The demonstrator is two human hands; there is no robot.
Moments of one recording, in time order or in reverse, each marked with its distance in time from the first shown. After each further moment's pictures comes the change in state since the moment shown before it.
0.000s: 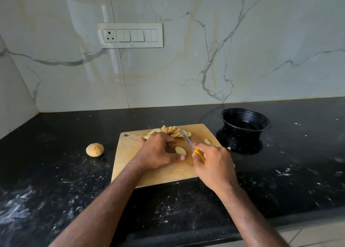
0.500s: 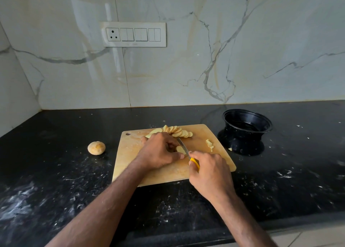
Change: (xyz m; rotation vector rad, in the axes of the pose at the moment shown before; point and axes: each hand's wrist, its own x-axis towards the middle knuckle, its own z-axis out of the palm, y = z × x) left_hand 0.002 -0.002 0.004 0.012 0.048 0.002; right_hand -0.016 -0.016 0.002 -0.065 -0.104 -0.026
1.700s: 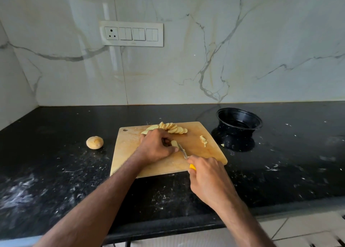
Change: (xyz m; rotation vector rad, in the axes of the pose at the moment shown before) left_hand -0.003 0.006 0.002 -0.048 0.001 -0.064; right_hand -0.030 0.003 -0.020 -0.060 -0.143 -0.072
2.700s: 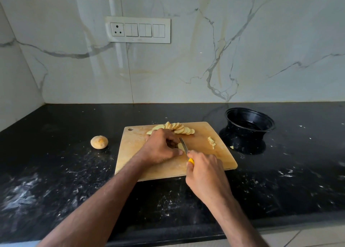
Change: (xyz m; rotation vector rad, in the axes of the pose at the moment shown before) left_hand 0.003 -0.005 -0.006 -0.132 -0.050 0.086; right_hand 0.026 -0.019 0.016 0.065 0.063 0.061
